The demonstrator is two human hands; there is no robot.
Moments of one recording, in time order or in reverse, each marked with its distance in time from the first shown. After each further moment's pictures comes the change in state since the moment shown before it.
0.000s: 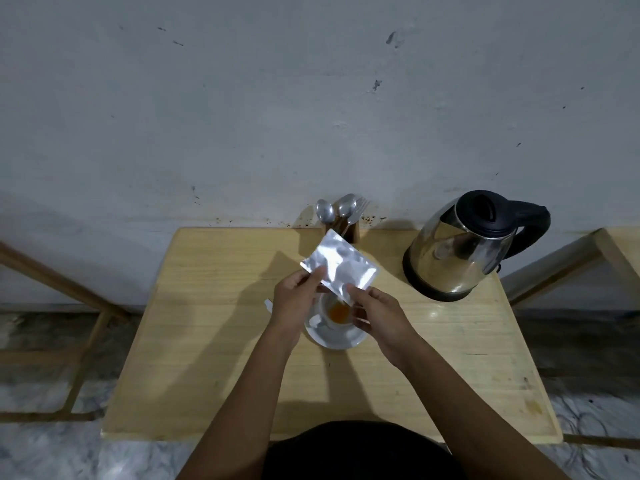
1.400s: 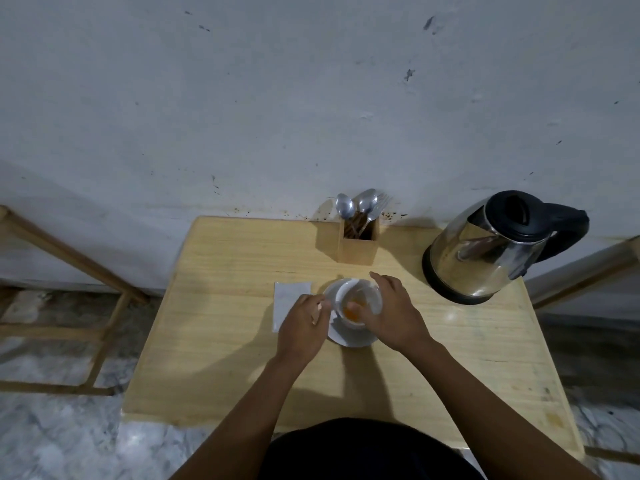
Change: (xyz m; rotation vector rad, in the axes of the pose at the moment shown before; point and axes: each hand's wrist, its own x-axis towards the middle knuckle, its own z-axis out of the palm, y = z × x) left_hand 0.002 -0.075 -0.031 0.784 0.078 0.349; right_hand 0.035 0.022 -0.014 -1.026 0.073 -0.400
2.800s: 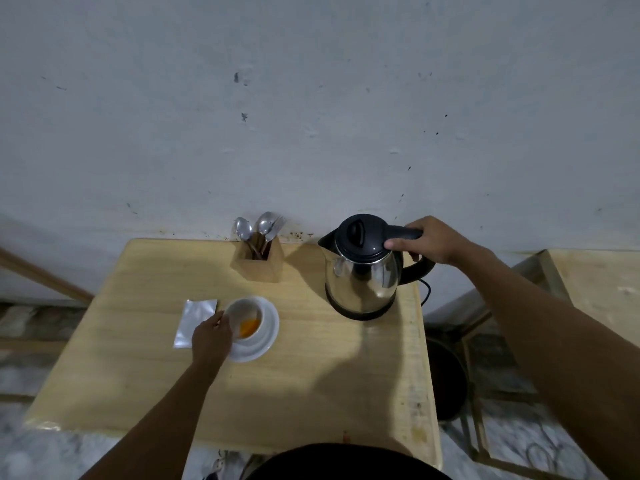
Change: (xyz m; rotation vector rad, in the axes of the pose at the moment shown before) left_hand 0.004 0.066 0.060 0.011 0.311 -0.425; right_hand 0.083 0.150 -0.304 0.106 -0.182 -0.097
